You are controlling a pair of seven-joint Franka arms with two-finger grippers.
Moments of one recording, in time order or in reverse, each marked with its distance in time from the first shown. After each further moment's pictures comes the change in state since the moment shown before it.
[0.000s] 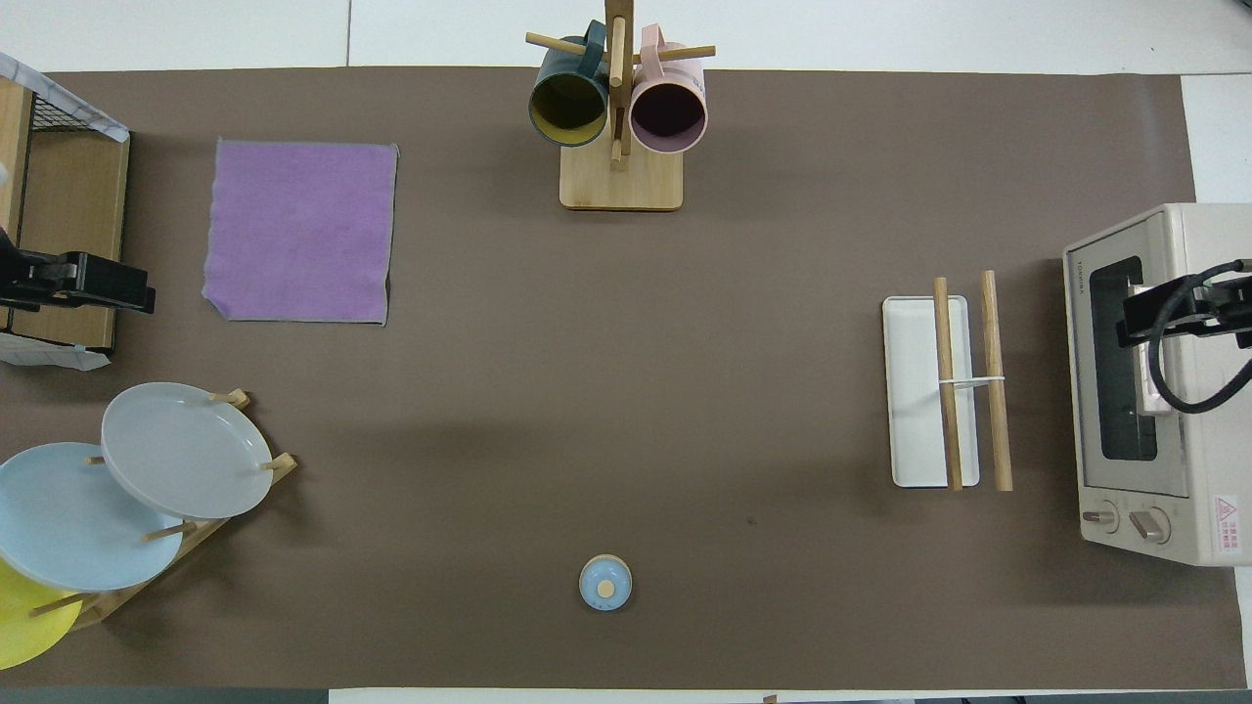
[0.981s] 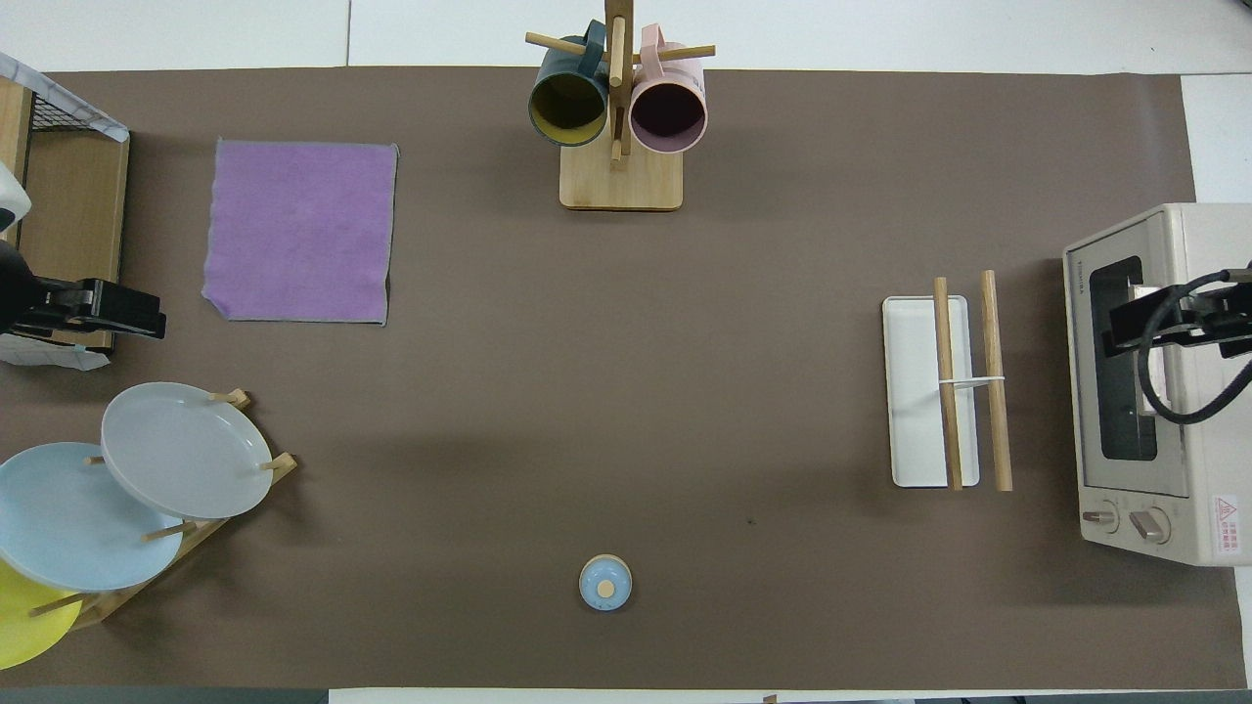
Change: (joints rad) left arm 0.003 -0.046 0.002 -0.104 0.001 0.040 -0.005; right arm 0.016 -0.017 0.002 -0.032 0.029 -0.008 0.000
